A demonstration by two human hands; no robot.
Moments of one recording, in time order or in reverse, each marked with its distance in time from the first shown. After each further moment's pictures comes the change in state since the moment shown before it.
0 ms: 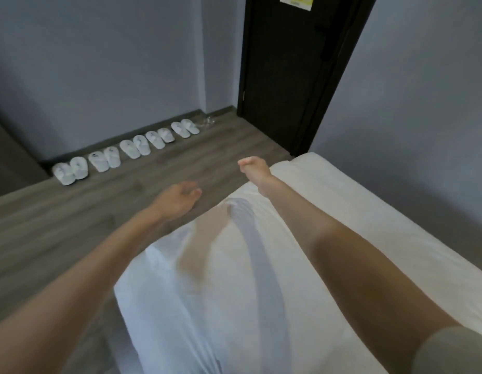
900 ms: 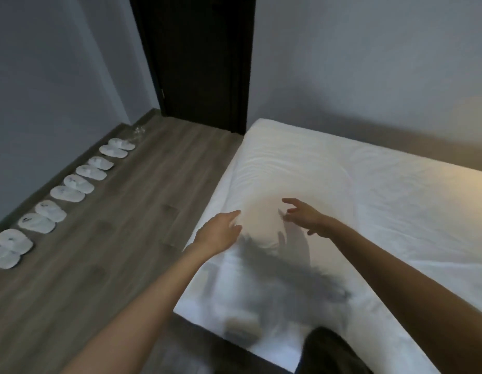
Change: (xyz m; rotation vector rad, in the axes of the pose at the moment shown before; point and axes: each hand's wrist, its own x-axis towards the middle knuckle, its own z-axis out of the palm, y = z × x) left_hand -0.028 -0.143 -0.020 0.393 -0.400 0.506; right_hand -0.192 0.079 0.111 -0.087 0.139 0.377
